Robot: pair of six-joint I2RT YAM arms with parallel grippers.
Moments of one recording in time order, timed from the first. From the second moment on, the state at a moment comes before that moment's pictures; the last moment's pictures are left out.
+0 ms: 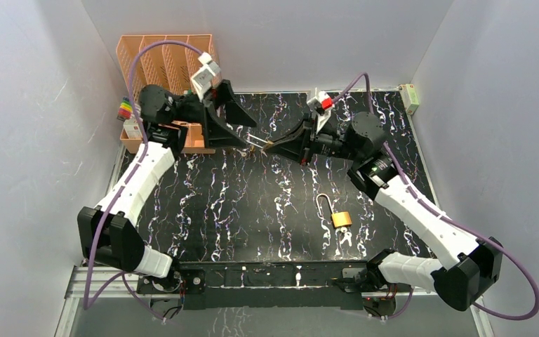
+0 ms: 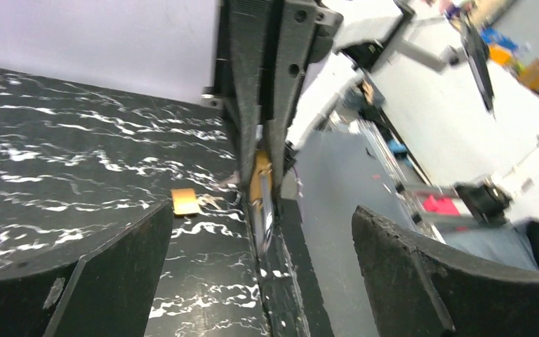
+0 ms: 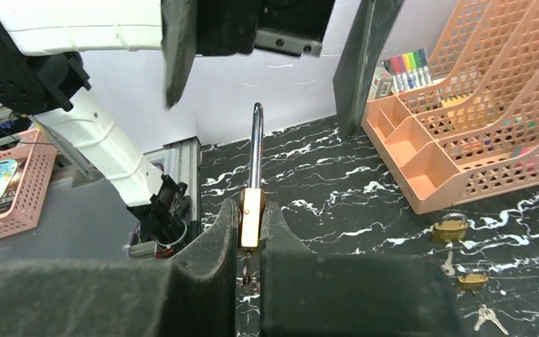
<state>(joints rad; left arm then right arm) -0.31 1.44 1.32 0.71 1.48 -0.95 0.65 1.15 1.08 0.24 -0.77 0.33</state>
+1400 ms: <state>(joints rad) -0.02 1.56 2.00 -1.44 1.52 0.85 0.58 1.34 1.42 -0.15 -0.92 0.33</state>
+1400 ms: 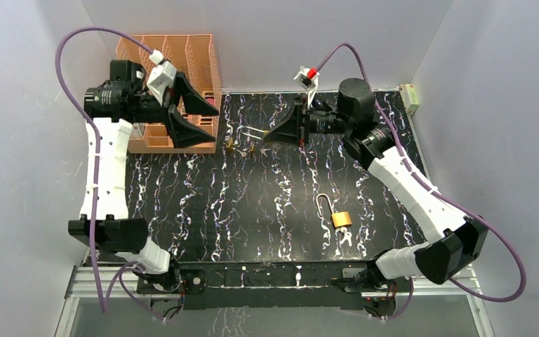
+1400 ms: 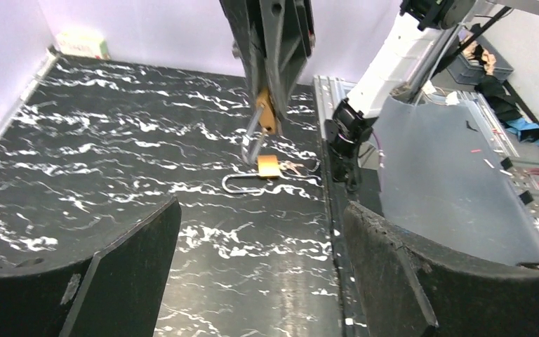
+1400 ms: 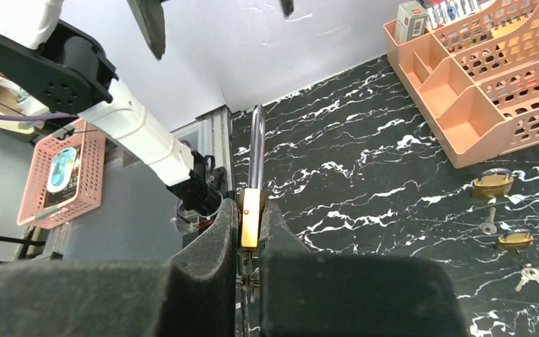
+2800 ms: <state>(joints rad) -0.18 1.34 1.37 0.76 1.51 -0.98 0.59 1.55 1.74 -0.17 -1.06 0.38</state>
